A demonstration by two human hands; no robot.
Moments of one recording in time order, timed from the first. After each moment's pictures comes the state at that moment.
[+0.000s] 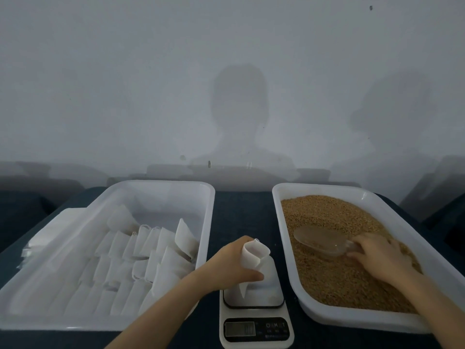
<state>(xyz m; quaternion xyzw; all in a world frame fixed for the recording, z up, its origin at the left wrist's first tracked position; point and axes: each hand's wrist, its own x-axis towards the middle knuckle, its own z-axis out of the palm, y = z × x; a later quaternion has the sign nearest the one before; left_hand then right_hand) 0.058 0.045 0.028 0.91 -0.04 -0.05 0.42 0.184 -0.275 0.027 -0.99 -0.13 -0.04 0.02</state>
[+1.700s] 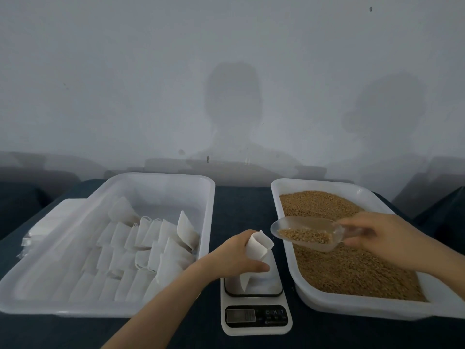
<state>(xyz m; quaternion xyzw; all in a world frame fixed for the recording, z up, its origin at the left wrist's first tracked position) 0.062 0.043 0.021 0.88 -0.05 -0.07 0.46 0.107 -0.251 0.126 -0.95 -0.26 0.03 0.19</state>
